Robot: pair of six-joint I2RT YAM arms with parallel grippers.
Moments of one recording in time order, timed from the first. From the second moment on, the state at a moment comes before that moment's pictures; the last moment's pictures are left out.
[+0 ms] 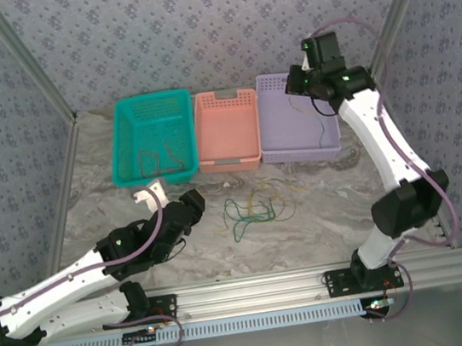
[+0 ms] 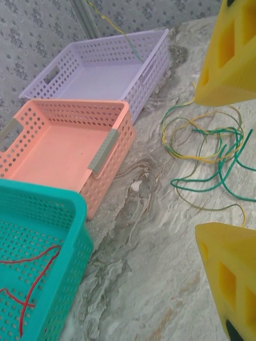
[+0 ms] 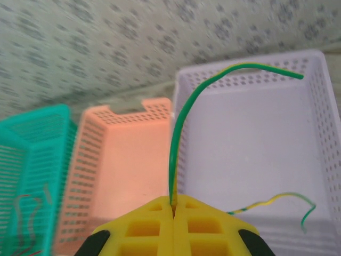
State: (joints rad) left arm -1.16 0.85 0.83 -0.67 -0.68 -1.24; right arm 0.25 1.65 1.82 -0.83 0.04 0.41
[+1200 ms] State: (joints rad) left arm -1.09 1.04 0.84 -0.63 -0.52 -1.11; right arm 0.30 1.70 1.67 -0.77 0.20 0.51
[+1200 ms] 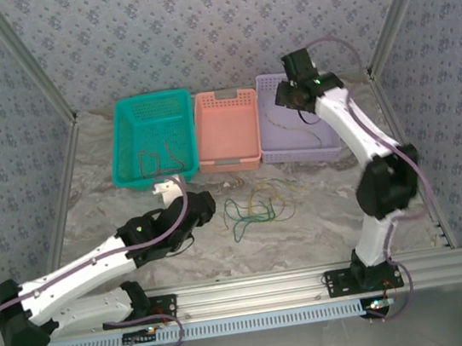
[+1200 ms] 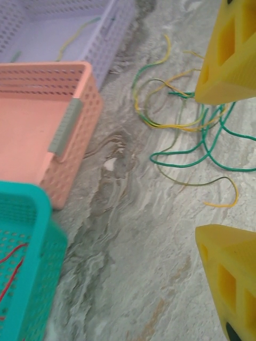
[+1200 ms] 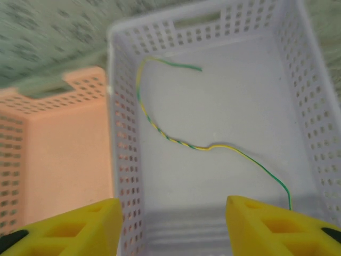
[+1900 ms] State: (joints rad) left arm -1.05 1.24 0.68 -0.34 -0.26 -1.17; right arm 1.00 1.11 0.66 -0.51 0.30 1.01
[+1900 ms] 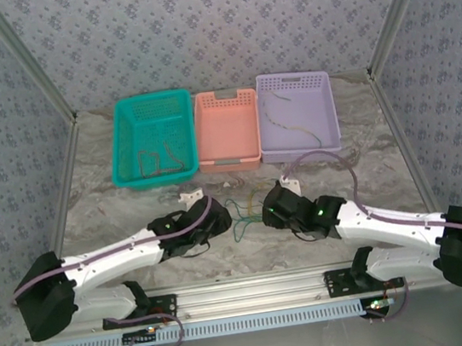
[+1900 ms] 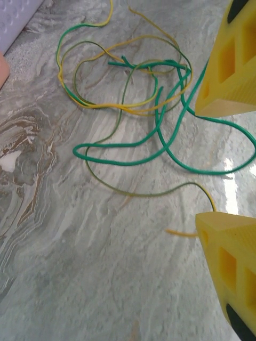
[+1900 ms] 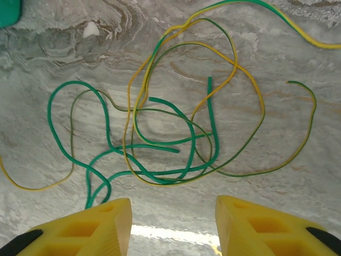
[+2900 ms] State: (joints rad) left arm -1.05 1.58 0.79 -0.26 -0.32 -1.25; right arm 0.65 1.52 0.72 -0.44 0.29 0.71
